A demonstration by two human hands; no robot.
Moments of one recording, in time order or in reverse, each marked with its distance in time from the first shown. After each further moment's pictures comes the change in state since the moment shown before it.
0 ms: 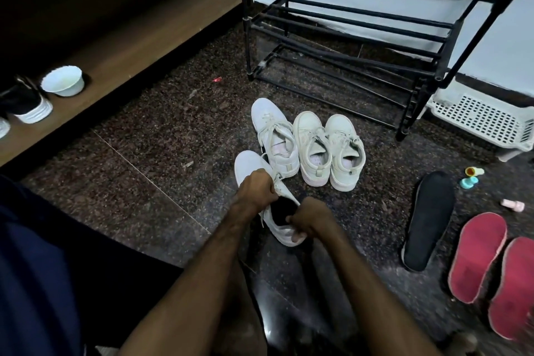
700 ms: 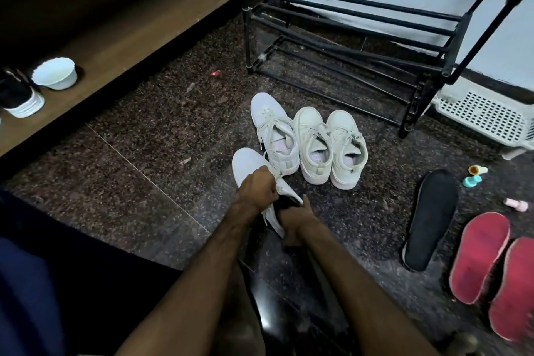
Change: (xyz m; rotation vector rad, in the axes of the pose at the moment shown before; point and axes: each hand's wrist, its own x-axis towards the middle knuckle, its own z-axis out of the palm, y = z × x) left_hand 0.002 -0.003 0.006 0.078 -0.012 0.083; right_hand 0.037 0.000 0.038 -0.786 -0.098 -0.446
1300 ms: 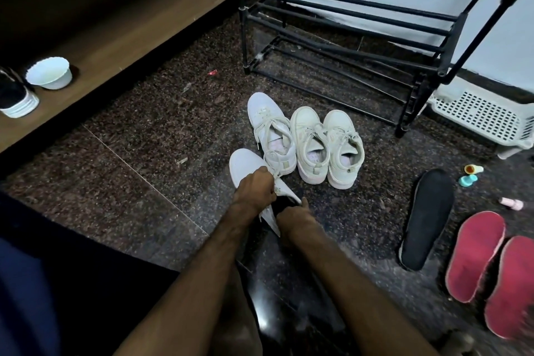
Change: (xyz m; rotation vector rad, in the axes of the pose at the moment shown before) left_hand 0.003 0.003 0.004 0.101 -0.027 0.004; right_hand -0.021 -0.013 -0.020 0.006 -0.010 0.080
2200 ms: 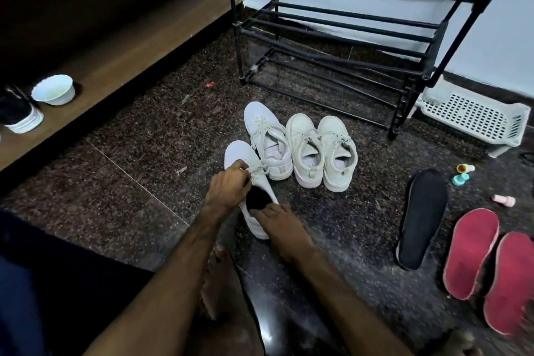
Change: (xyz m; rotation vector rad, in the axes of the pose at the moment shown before) left_hand -0.021 -0.039 -0.028 0.087 0.220 0.006; right_hand -0.010 -0.010 0.031 0.212 0.666 -0.311
